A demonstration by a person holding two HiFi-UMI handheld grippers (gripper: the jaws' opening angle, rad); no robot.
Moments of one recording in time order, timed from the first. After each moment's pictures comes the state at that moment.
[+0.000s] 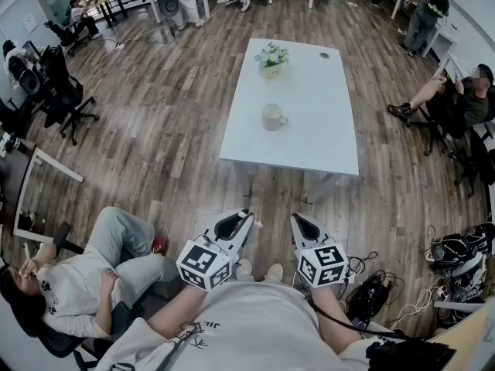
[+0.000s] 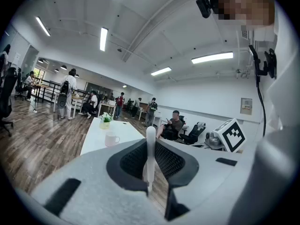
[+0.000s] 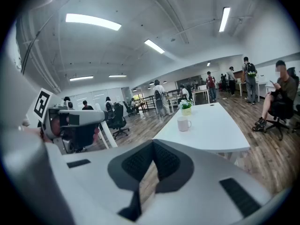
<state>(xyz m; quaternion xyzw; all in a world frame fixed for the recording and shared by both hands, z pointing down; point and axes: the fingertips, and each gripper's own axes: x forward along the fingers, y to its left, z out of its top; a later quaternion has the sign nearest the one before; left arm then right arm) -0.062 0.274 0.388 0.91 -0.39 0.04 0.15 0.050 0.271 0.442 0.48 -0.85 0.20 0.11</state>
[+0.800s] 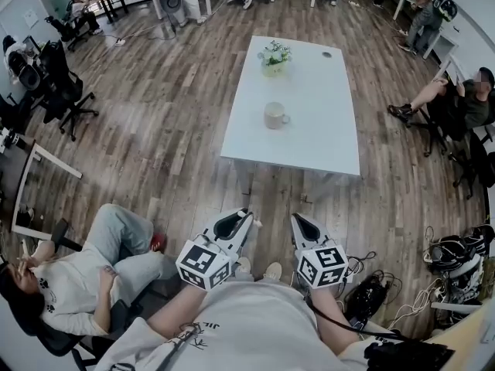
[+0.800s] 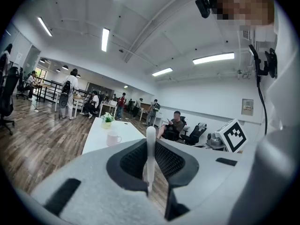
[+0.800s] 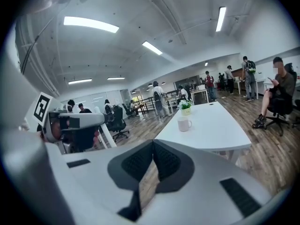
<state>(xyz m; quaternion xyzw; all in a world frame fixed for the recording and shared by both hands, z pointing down) -0.073 0.271 0.389 0.90 -0.40 0.04 0.15 0.043 0.269 0.442 0.48 -0.84 0.21 0.09</state>
